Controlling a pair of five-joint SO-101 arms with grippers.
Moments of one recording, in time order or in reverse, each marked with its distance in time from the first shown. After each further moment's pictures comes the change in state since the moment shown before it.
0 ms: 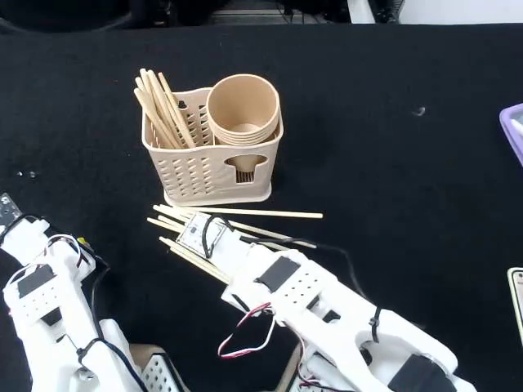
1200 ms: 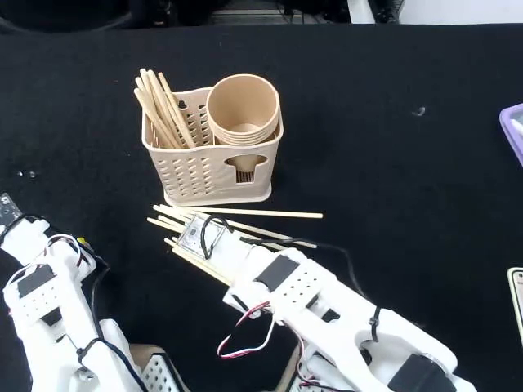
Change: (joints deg) left arm 0.0 0.0 0.0 0.0 0.0; right arm -0.2 0.0 -1.2 2.5 0.0
